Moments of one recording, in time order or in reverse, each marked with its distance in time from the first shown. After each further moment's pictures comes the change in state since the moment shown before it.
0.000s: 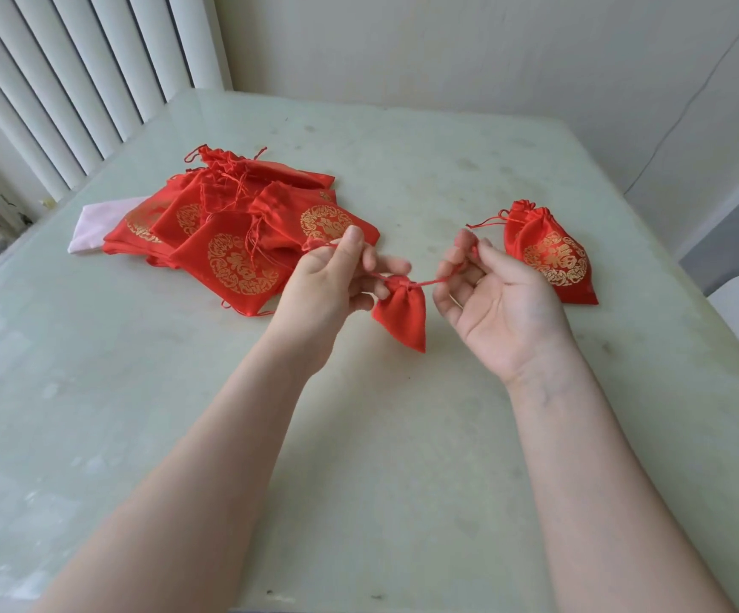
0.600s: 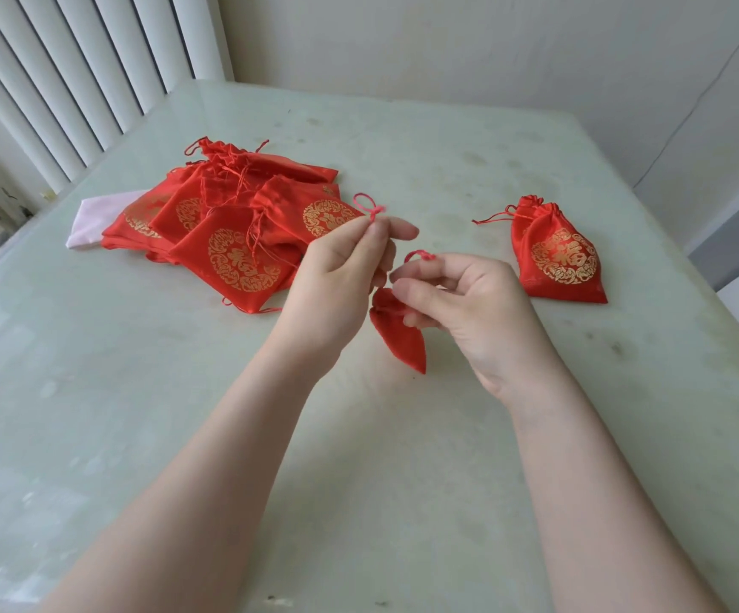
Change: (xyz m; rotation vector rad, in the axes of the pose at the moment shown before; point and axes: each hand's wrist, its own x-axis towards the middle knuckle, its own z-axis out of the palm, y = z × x) left_hand -0.011 0.014 0.010 0.247 0.041 0.212; right_hand -0.013 0.018 0.014 -0.798 -0.147 -0.254
